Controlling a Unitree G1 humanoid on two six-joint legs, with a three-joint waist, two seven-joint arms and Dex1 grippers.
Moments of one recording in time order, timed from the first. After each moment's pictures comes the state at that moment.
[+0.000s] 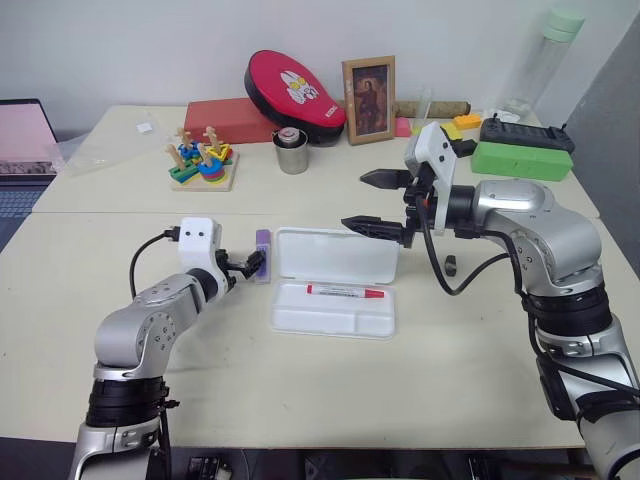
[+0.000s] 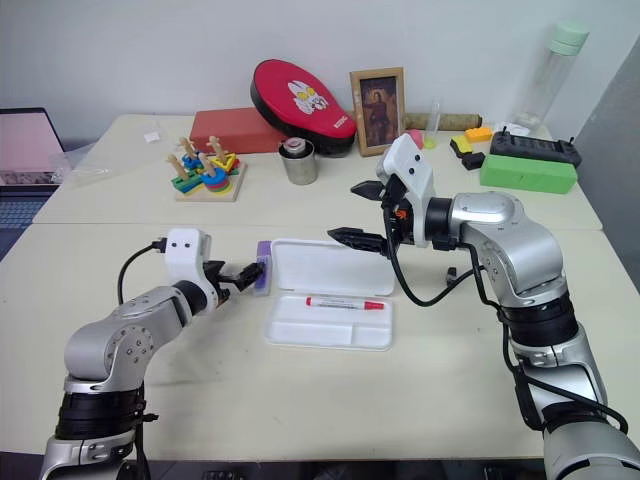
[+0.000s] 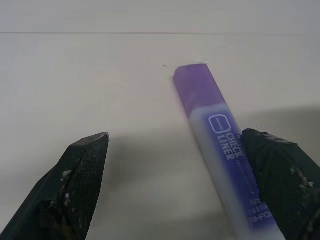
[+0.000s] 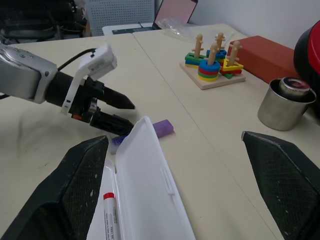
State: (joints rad) left arm -0.34 0.51 0.14 -0.14 -0.54 0.88 -0.15; right arm -0.84 -0.50 0.13 -0.16 0.41 0.77 0.89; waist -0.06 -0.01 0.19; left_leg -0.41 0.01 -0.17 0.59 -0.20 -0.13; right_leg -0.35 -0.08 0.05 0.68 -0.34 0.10
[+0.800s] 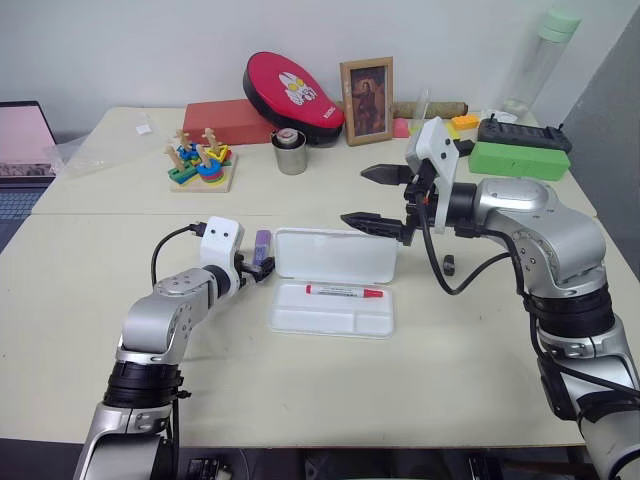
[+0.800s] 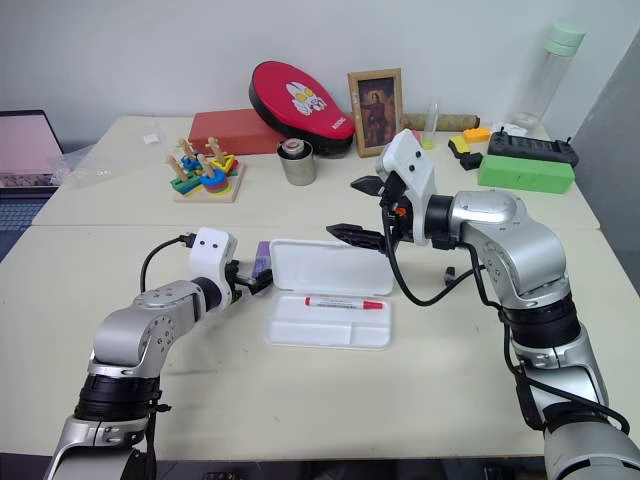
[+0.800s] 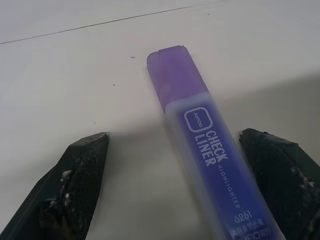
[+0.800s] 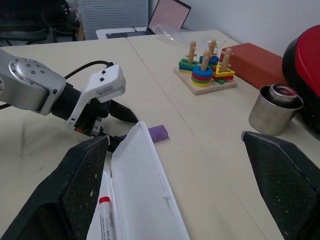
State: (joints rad) left arm -0.41 0.52 0.03 -0.06 -0.34 0.86 -0.27; right arm -0.84 -0.51 0.13 -0.19 0.42 0.77 0.85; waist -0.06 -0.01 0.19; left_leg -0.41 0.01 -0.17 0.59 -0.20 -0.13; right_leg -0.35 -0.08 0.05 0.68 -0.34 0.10
